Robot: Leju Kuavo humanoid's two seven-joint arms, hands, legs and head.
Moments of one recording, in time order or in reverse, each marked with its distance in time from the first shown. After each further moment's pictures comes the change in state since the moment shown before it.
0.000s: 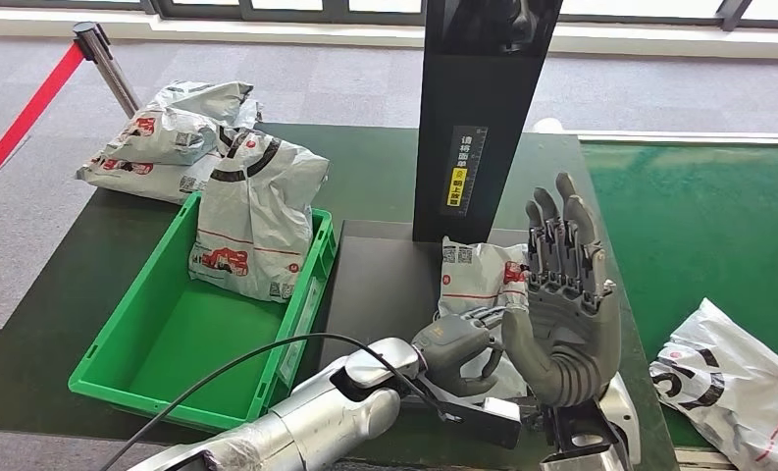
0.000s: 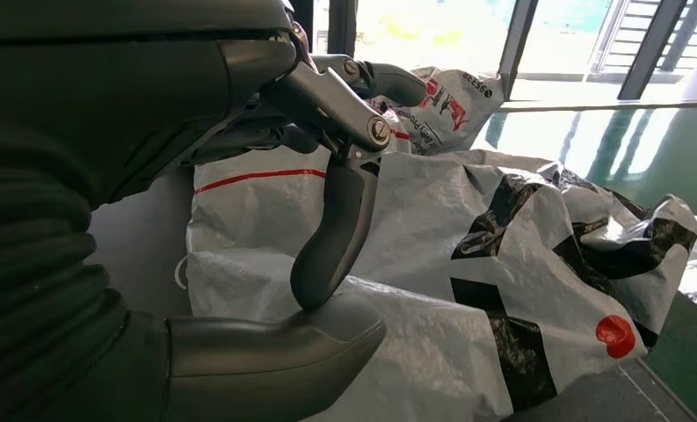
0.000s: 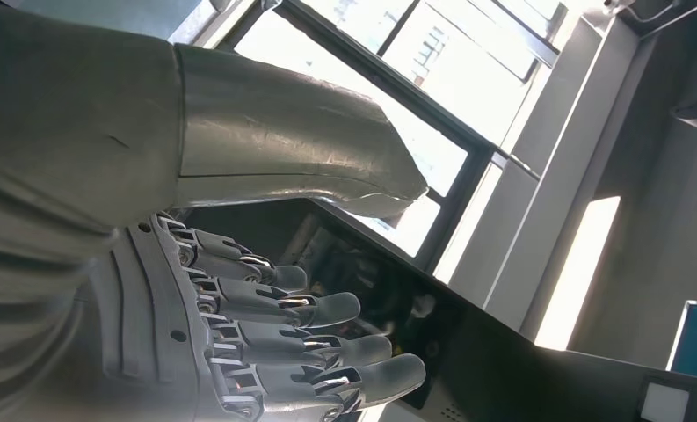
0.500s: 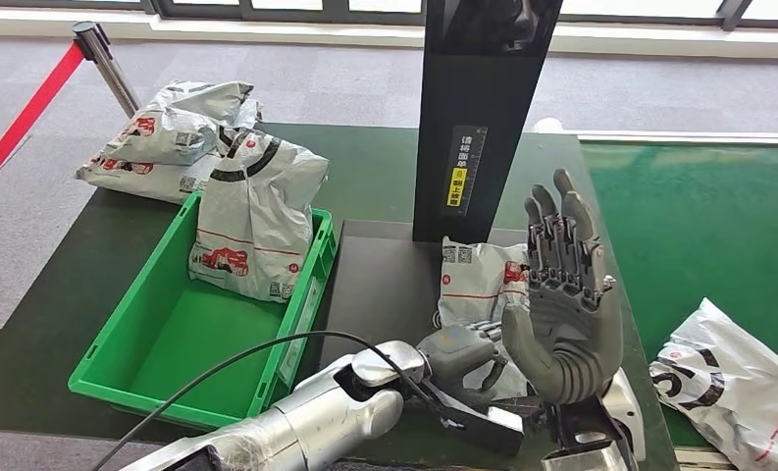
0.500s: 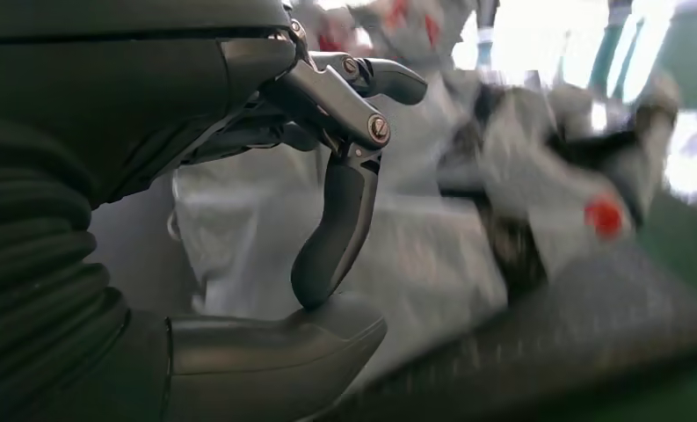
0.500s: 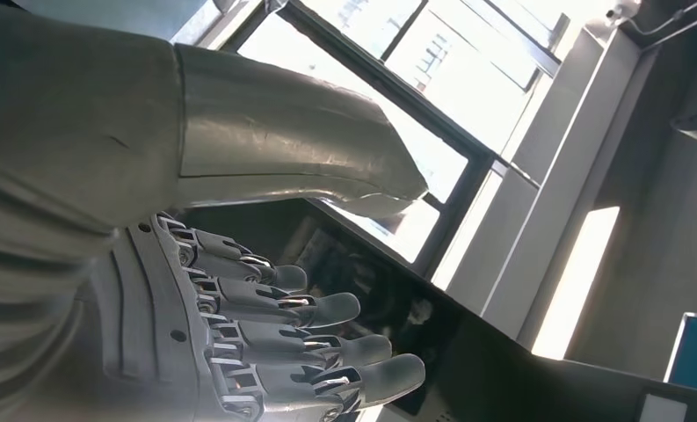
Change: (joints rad) left arm -0.038 -0.001 -0.101 0.031 0.044 -0.144 0.021; right arm -0.016 0.002 -0.013 -0.007 0.012 0.041 0.012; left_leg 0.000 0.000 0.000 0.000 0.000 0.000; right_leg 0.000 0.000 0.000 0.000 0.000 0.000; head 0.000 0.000
